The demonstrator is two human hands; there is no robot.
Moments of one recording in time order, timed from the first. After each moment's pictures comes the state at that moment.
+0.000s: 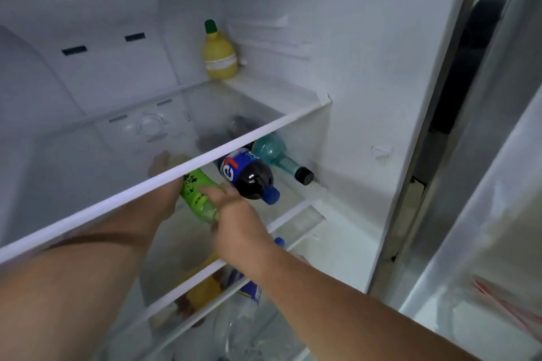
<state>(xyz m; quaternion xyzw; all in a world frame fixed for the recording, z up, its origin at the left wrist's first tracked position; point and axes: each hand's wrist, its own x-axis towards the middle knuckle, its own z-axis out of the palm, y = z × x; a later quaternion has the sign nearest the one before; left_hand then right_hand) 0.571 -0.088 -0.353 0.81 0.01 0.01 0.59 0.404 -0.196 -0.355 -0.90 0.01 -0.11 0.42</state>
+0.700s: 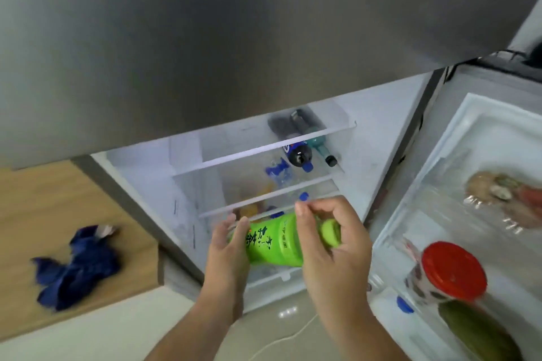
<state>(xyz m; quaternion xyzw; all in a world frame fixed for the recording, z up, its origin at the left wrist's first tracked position) 0.144 -0.055 -0.166 0.65 0.22 -0.06 0.72 0.105 -0.185 -0.130 -0.72 0.04 -0.33 0.60</state>
